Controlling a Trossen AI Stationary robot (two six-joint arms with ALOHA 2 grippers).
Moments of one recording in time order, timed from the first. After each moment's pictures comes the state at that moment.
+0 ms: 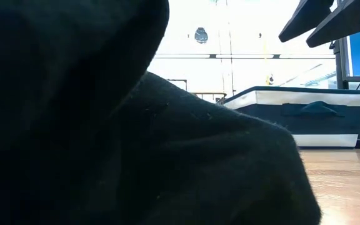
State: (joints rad) left arm -0.46 1.44 1.25 -0.93 -0.03 -1.02; right arm 0.74 1.48 0.97 -0.48 0.76 0.20
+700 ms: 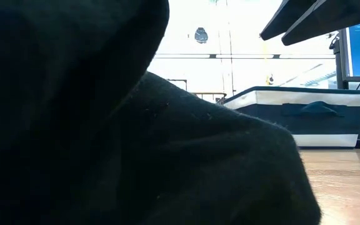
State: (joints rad) left arm -0.80 1.44 1.23 -1.16 -0.01 -1.75; right arm 0.69 1.48 0.97 -0.41 0.75 0.12
